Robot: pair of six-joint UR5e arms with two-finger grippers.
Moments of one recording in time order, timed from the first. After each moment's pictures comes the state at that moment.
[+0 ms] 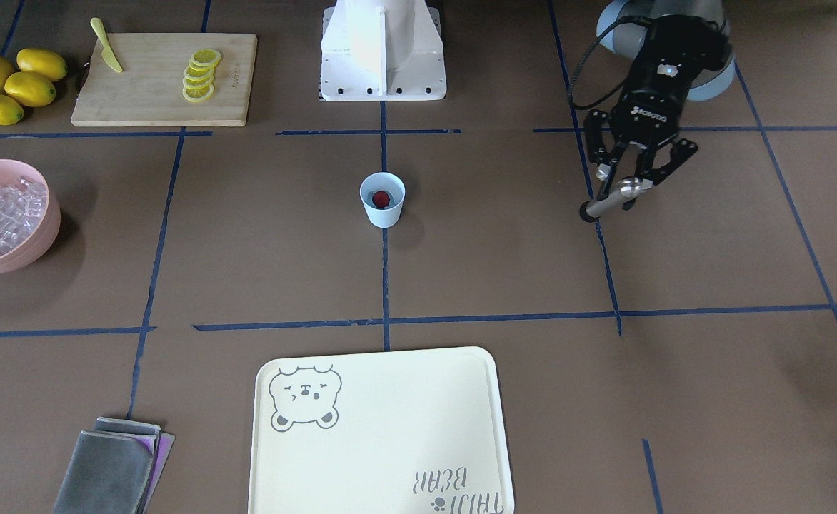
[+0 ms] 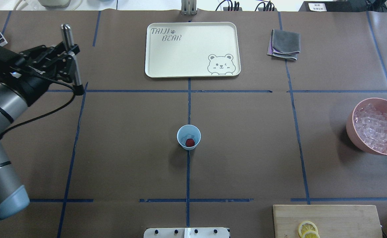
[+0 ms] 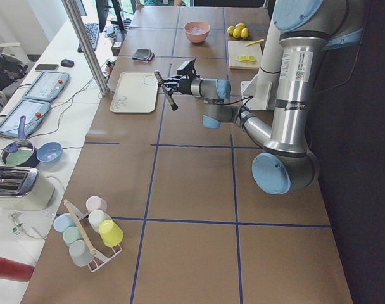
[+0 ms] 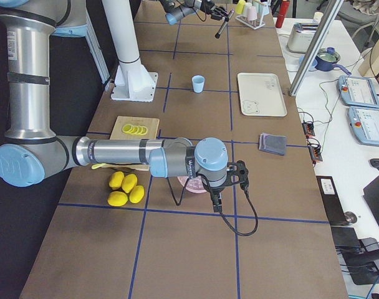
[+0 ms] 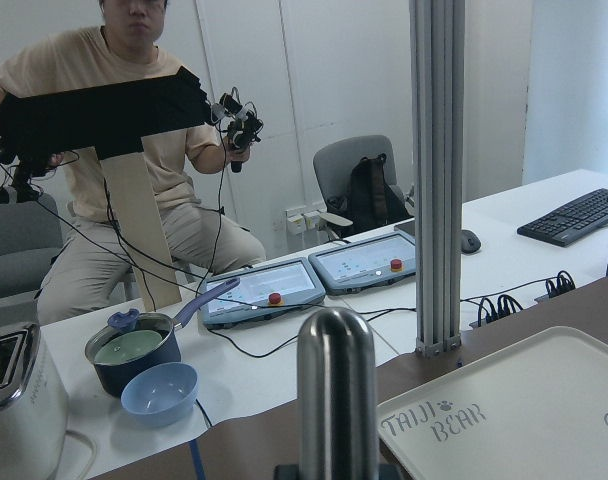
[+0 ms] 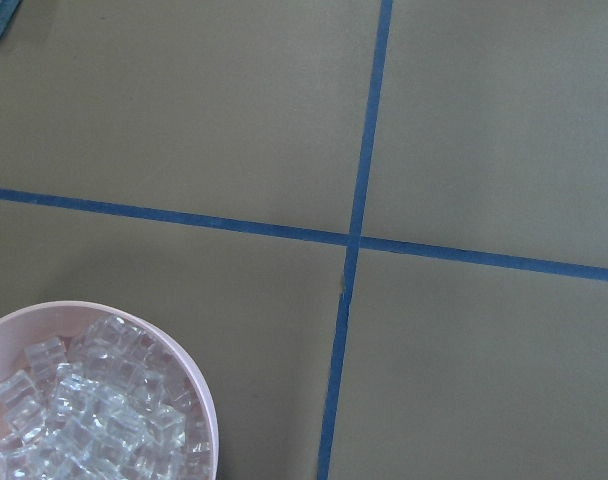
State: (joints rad) left arm -0.54 -1.75 -1.81 -2.96 -1.03 -0.61; right arm 1.65 -1.64 1.70 -1.52 2.43 -0.10
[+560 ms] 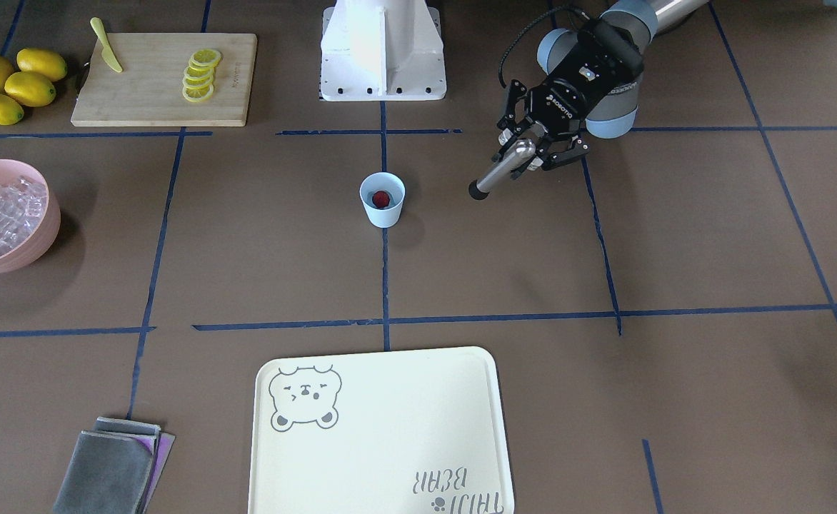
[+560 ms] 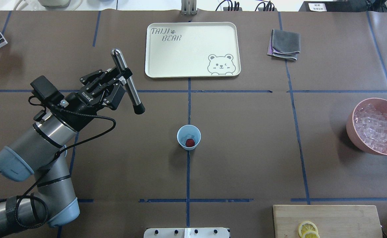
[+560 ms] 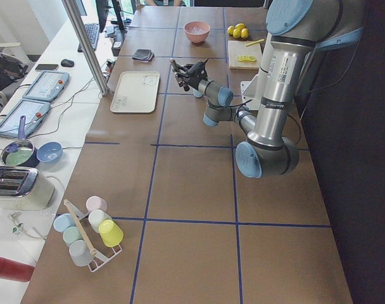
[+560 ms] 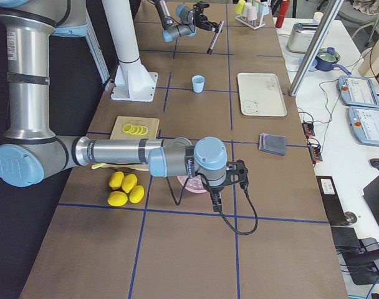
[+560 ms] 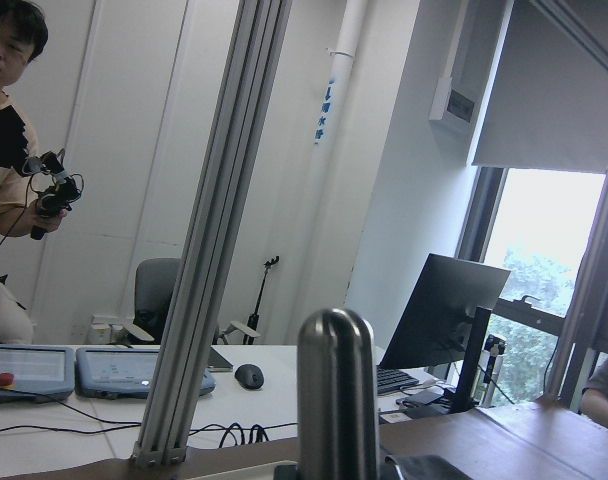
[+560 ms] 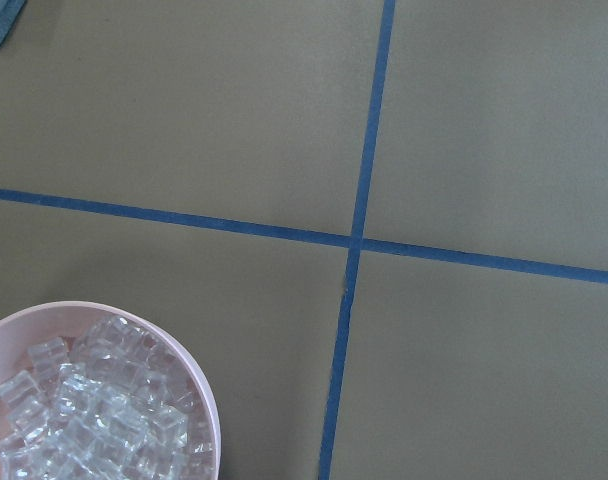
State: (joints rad) left arm -0.43 -1.90 -1.65 -3.36 -1.07 -0.61; right arm 1.65 -1.64 1.71 -1.51 2.43 -0.10
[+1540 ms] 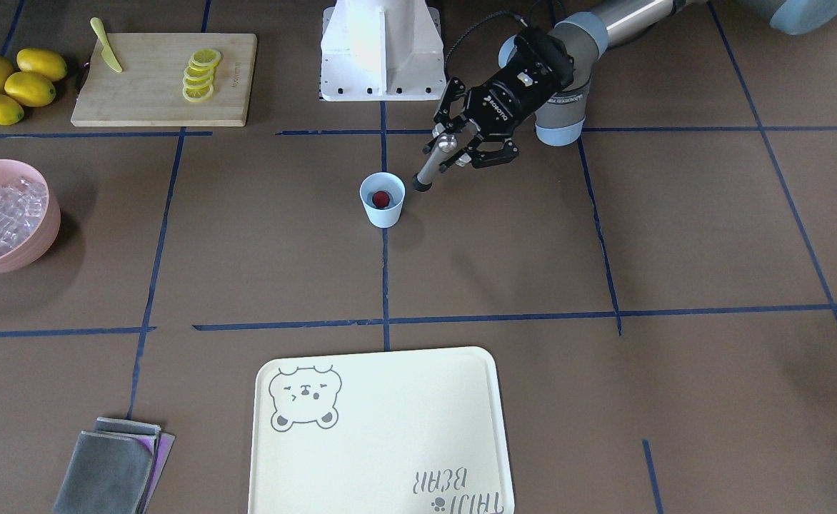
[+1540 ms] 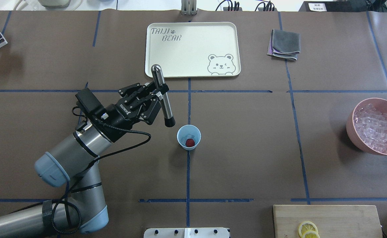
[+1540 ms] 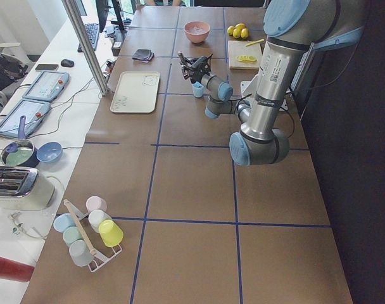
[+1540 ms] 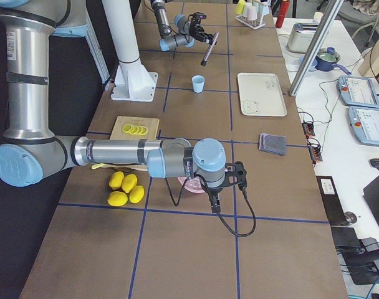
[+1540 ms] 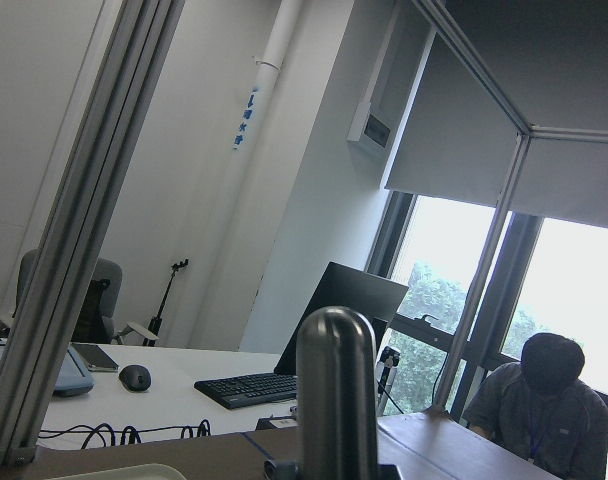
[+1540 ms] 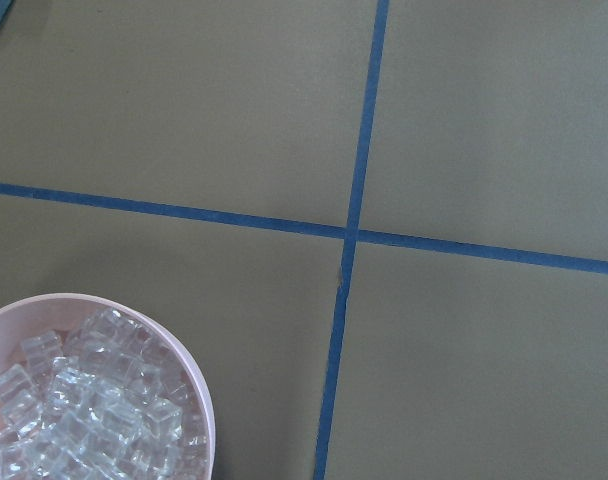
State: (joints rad) left arm -0.35 -2.05 -1.53 -3.38 -1.08 -0.57; right arm 1.65 -1.65 1.71 -1.51 2.43 -0.10
